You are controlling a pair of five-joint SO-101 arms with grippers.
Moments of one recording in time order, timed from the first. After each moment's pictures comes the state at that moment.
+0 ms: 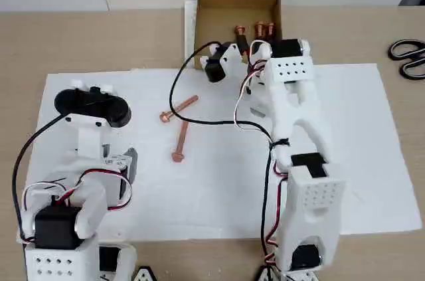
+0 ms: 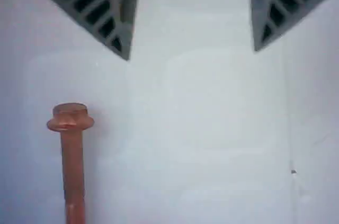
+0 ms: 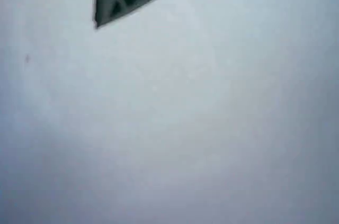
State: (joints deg) left arm -2.5 -66.6 43.1 86.0 -2.1; right arm -10.0 31.8 -30.2 89.8 53.9
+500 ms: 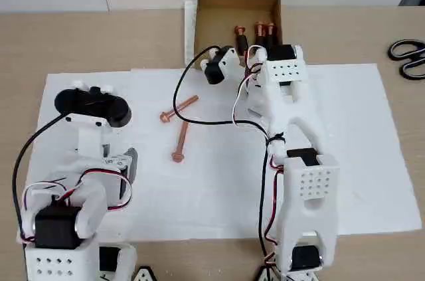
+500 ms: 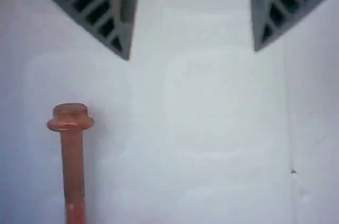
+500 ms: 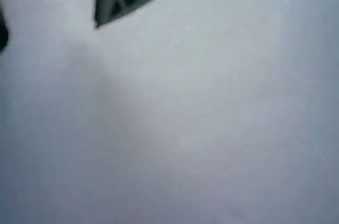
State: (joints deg) left arm -2.5 -66.6 43.1 86.0 -2.1; right arm -9.8 40.7 -32.8 85.4 54.1
